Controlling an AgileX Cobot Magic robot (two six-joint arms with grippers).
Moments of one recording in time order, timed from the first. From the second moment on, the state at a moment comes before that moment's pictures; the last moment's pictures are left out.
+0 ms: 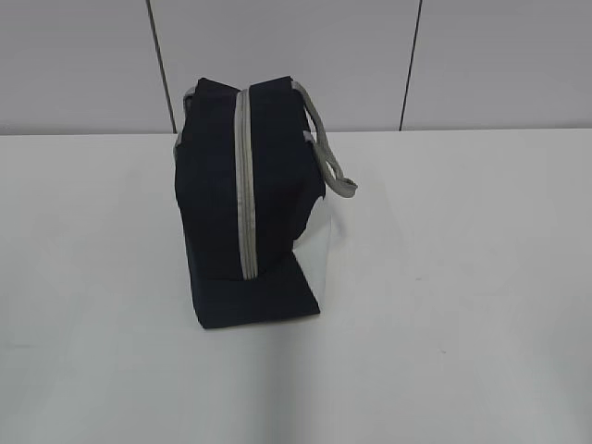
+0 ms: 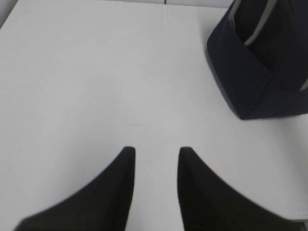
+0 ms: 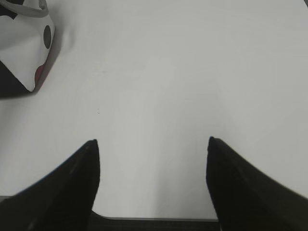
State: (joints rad) left arm 0.06 -0.02 -0.52 -0.11 1.11 0.03; right arm -0.07 -0.02 -0.50 0.03 1.14 -0.06
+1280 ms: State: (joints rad) left arm 0.06 -0.02 -0.52 -0.06 1.11 -0.07; right arm -0.07 -0.02 -0.50 0.03 1.14 -0.06
